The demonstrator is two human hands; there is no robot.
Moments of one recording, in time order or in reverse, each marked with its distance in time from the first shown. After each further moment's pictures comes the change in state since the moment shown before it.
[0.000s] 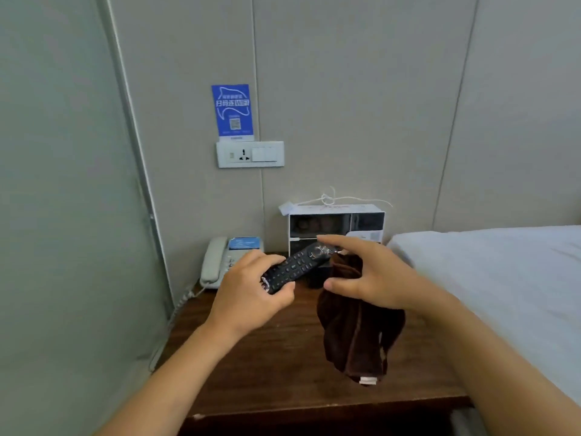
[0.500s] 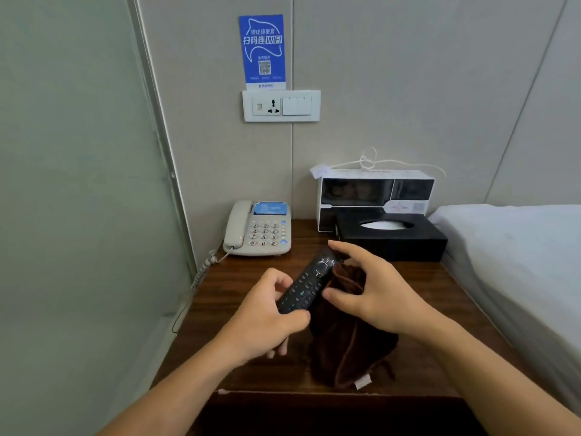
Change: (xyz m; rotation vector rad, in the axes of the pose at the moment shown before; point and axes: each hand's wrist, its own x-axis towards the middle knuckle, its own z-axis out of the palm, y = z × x) left_hand -0.057 -0.025 -0.001 -0.494 -0.458 -0.672; right_hand 0.010 0.015 0.106 0.247 -0.038 0.057
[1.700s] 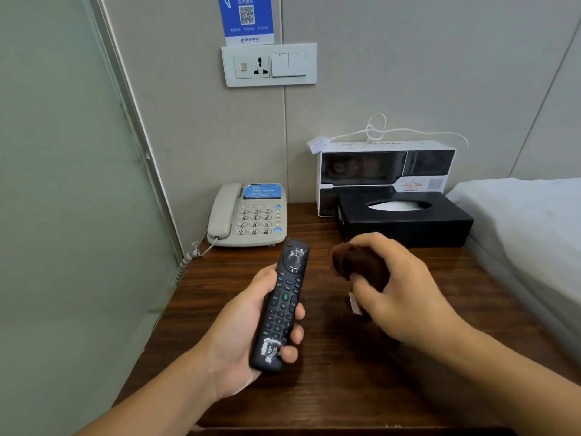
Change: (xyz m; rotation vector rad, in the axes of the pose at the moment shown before) left_hand 0.034 -0.031 0.007 -0.892 -0.182 -0.257; right_hand 0.006 0.046 0.021 -0.093 0.246 -0.047
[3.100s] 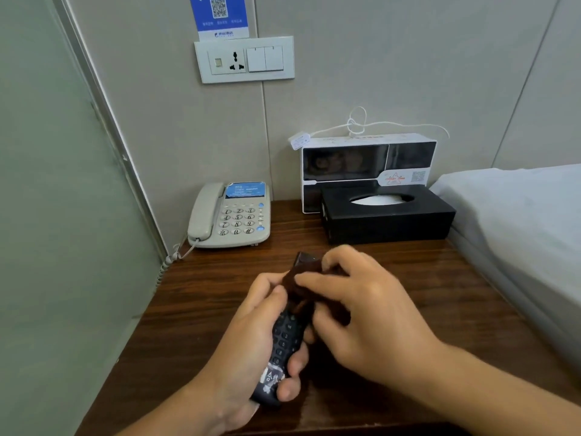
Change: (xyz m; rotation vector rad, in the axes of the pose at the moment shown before) left_hand -0.016 -0.014 0.049 0.215 0.023 0.108; right_hand -0.021 -0.033 0.002 -0.214 -0.014 -0.281
